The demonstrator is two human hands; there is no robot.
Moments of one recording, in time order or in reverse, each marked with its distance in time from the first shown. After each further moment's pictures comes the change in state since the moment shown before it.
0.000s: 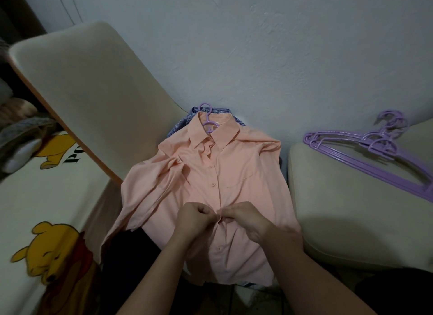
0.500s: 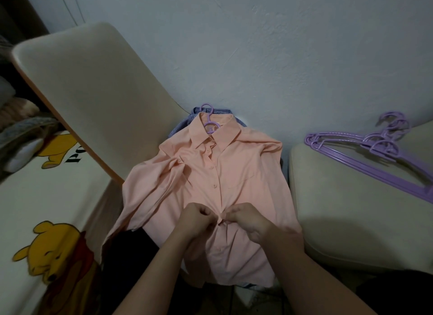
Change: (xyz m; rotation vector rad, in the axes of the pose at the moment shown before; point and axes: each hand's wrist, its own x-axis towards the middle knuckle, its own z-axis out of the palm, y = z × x) left_hand 0.009 -0.005 0.000 -0.001 -0.084 -0.052; right_hand 0.001 0.002 -0.002 0.010 0.001 -0.010
